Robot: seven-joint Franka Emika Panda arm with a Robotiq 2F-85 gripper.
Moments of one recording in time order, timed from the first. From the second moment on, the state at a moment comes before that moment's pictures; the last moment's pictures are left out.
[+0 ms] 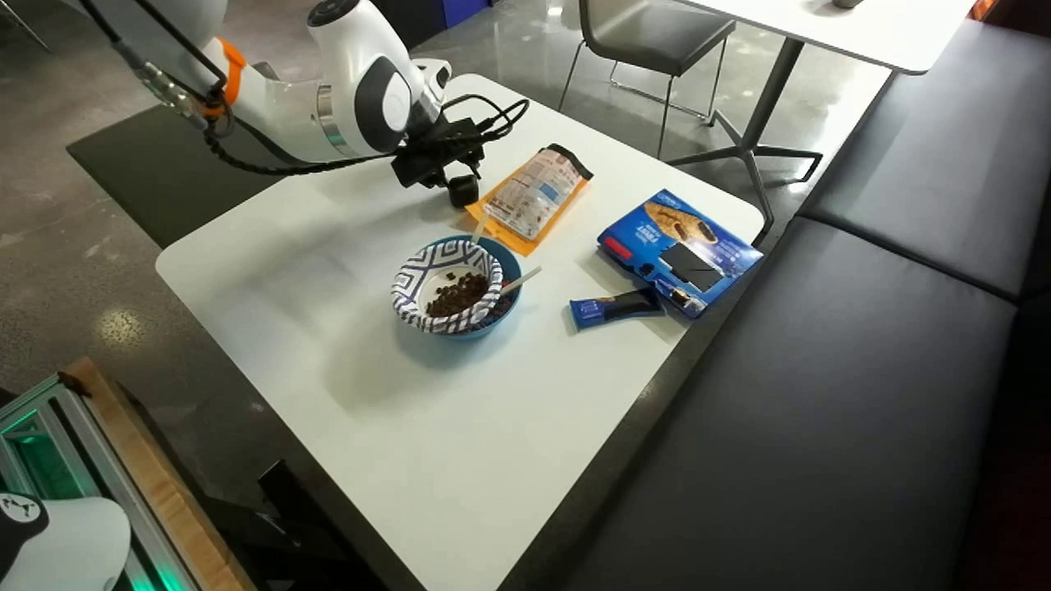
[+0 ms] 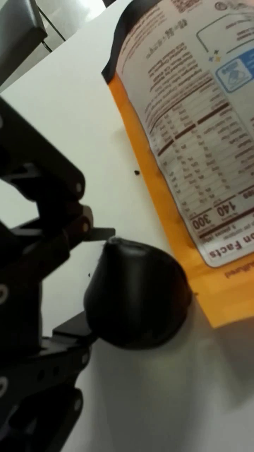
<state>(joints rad) 0.14 0.70 -0.02 -1.87 -0.48 2.91 -0.51</state>
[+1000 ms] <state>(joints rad) 0.01 0.55 0.09 -1.91 -0.36 2.63 -0.51</state>
